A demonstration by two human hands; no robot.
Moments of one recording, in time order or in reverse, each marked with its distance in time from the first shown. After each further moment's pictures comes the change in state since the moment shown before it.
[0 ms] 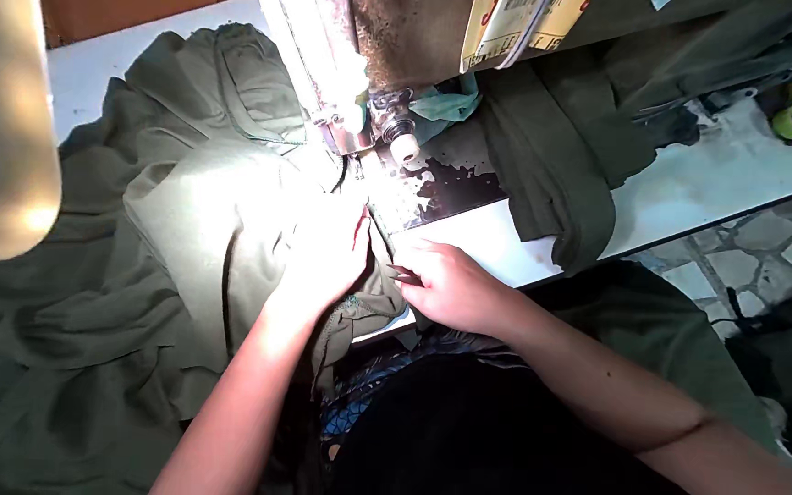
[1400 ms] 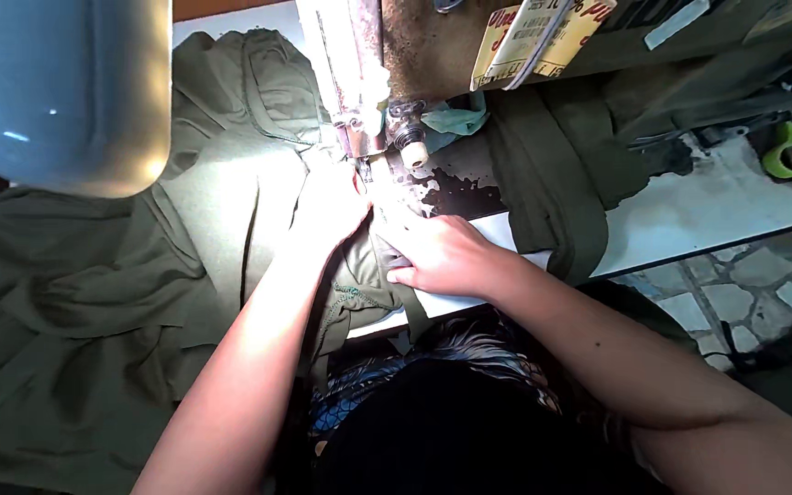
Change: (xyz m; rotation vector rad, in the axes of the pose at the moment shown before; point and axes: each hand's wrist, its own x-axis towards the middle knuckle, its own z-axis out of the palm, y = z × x) left_hand 0.068 0.000 -0.021 -0.045 -0.291 -0.503; right_hand 0.042 -0.009 -0.032 -0.519 -0.378 0.022
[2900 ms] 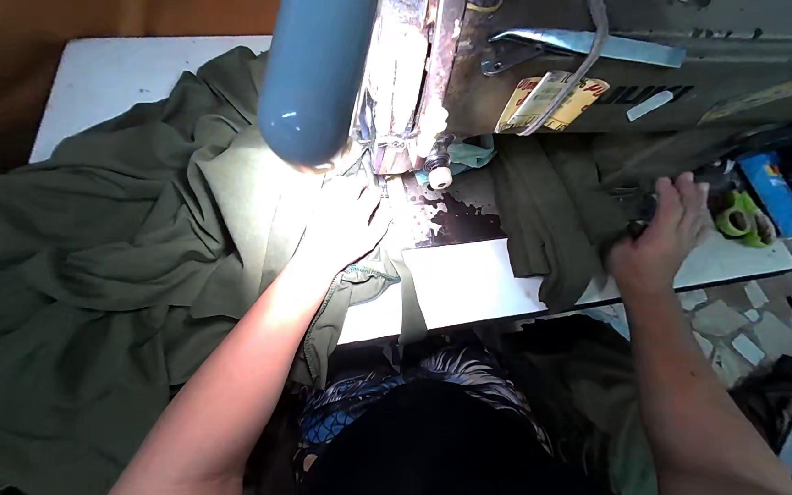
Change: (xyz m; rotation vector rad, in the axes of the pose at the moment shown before) left_hand 0.005 -0.053 0.046 0.165 0.472 0.537; right_hand -0.122 0.200 0.042 -0.153 1.148 0.599
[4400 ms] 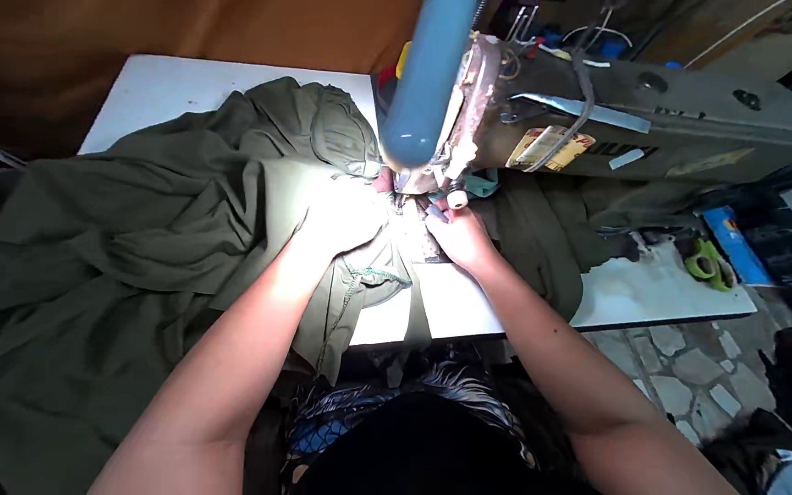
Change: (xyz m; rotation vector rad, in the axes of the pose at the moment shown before) left_hand 0.019 -0.005 -0.056 0.055 -0.265 -0.180; right_hand 0.022 -0.237 0.042 0.395 -0.720 0.045
